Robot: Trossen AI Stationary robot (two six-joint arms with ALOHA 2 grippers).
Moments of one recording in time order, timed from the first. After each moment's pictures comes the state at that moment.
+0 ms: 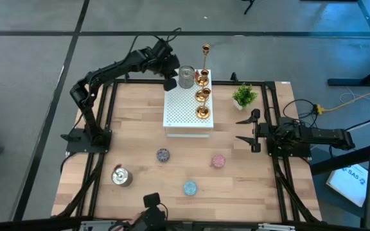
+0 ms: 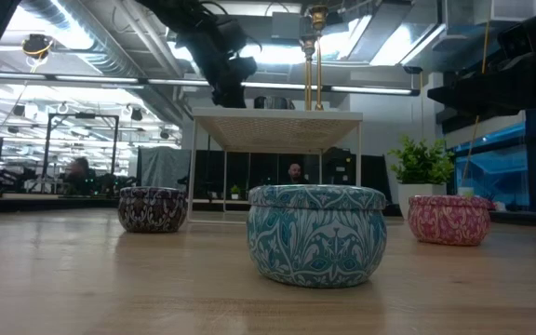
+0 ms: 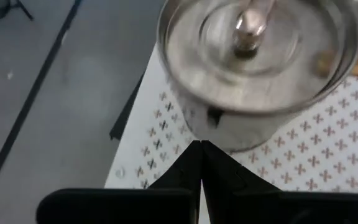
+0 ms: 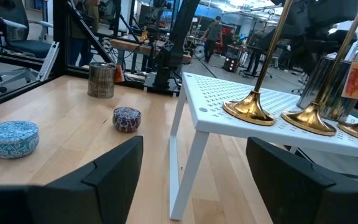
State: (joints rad) left arm 0.71 1.78 1.63 -0.73 0.13 0.39; right arm -0.02 0.04 0.01 0.01 0.00 -0.20
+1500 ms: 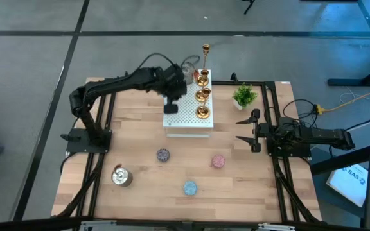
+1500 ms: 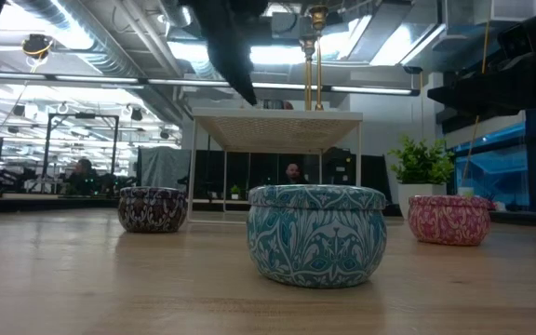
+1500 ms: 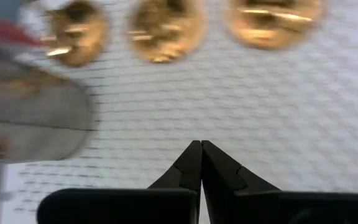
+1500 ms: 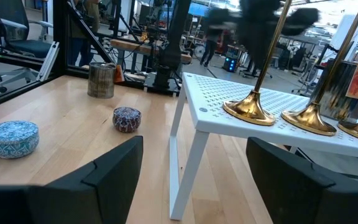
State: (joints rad) left arm 0.37 1.71 1.63 -0.92 -0.03 0.40; right arm -0.02 0.04 0.01 0.01 0.00 -0.20
